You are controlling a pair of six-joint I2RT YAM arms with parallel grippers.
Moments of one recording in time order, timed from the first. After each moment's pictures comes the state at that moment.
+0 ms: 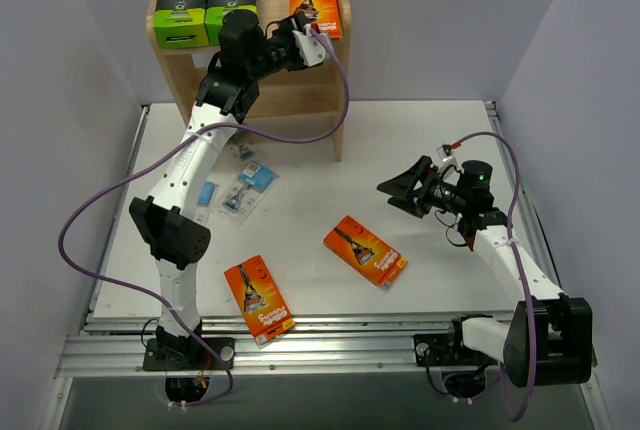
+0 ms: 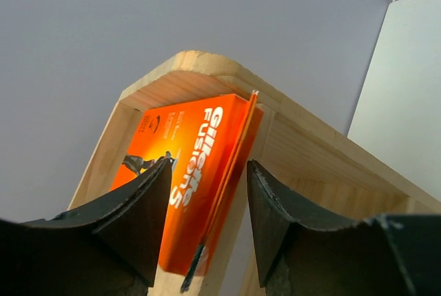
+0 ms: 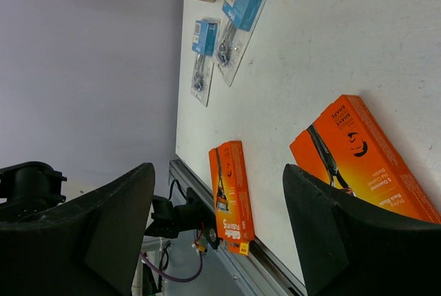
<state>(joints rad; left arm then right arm) -0.45 2.04 2.36 -0.29 0.48 0.87 0.04 1.16 0.64 0.08 -0.82 0.89</state>
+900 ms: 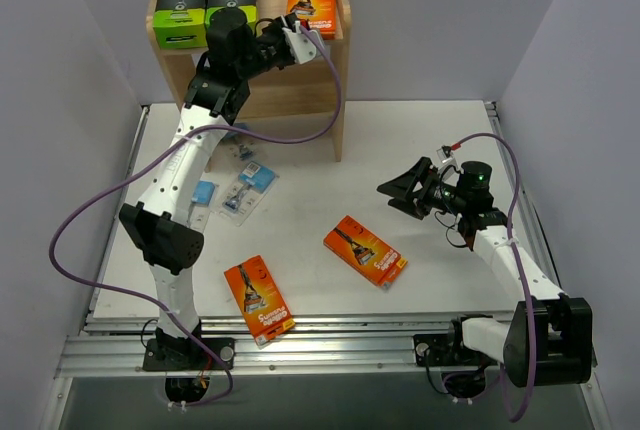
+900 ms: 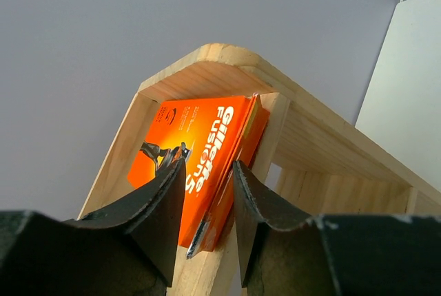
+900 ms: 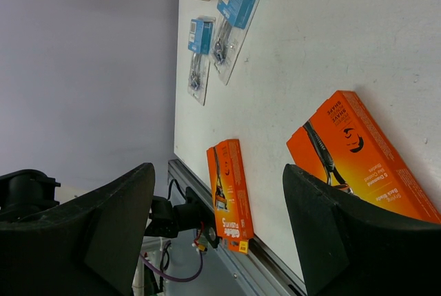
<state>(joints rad) -0.43 1.97 2.32 -0.29 0.49 0.86 0.04 1.16 0.64 0.06 -0.81 0.88</state>
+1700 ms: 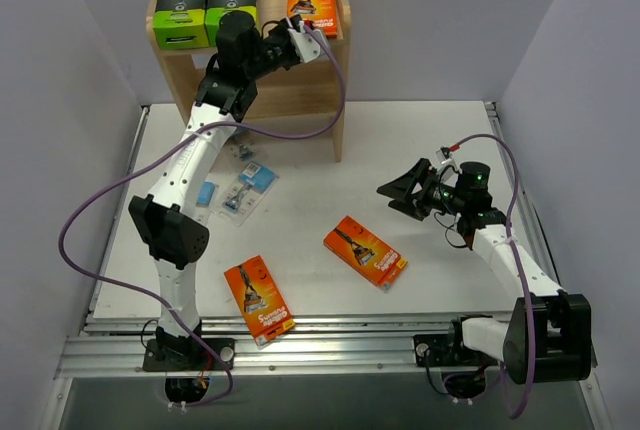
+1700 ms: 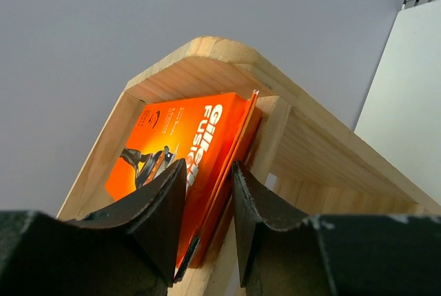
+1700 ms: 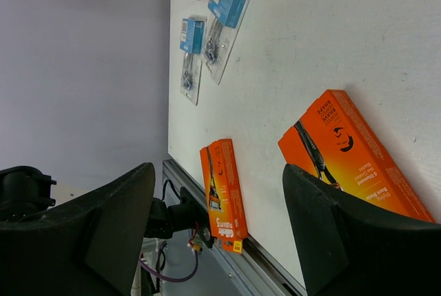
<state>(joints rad) -0.43 2.03 2.33 -0.22 0.49 0.81 0.04 1.17 0.64 0.05 -0.80 0.86</state>
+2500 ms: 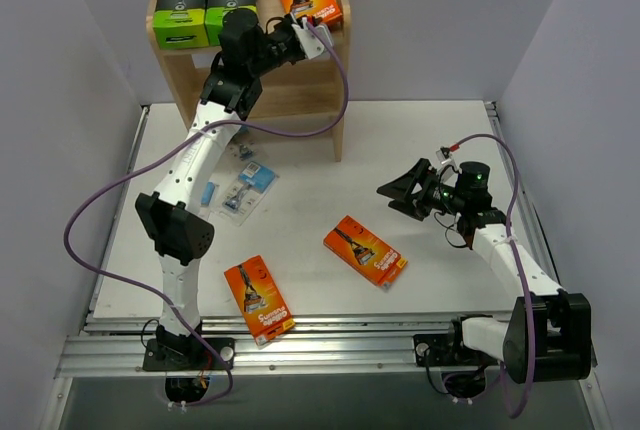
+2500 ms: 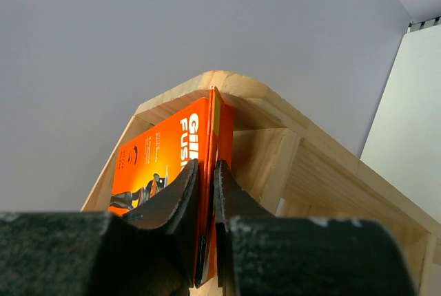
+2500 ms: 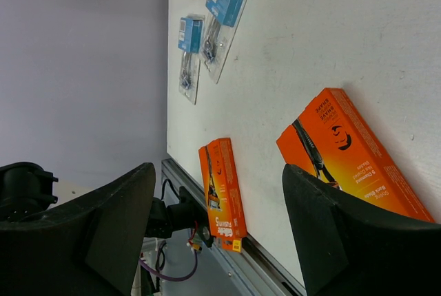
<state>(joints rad) -0.44 2.08 2.39 -0.17 0.50 0.79 0.04 1.17 0.65 0.04 -0.80 0.86</state>
